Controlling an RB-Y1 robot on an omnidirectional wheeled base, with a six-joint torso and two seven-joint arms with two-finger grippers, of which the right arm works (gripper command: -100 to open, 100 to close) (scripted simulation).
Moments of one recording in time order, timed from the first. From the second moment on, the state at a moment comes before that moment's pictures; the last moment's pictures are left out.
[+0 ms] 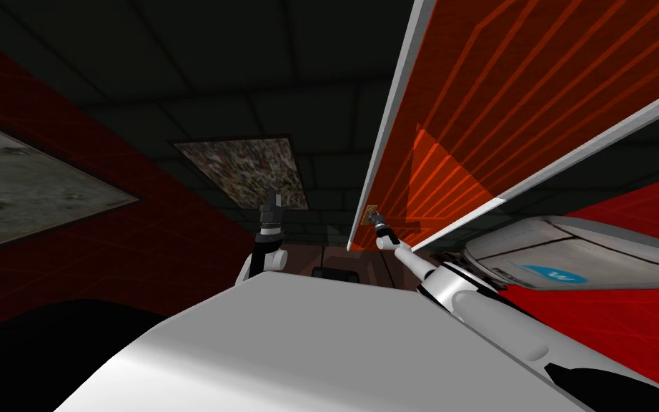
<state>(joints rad) -0.46 -0.49 0.66 -0.70 -0.93 -0.61 -1.50</state>
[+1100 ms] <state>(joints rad) -0.45 -0.57 0.82 -0.79 -0.91 -0.64 -1.61</state>
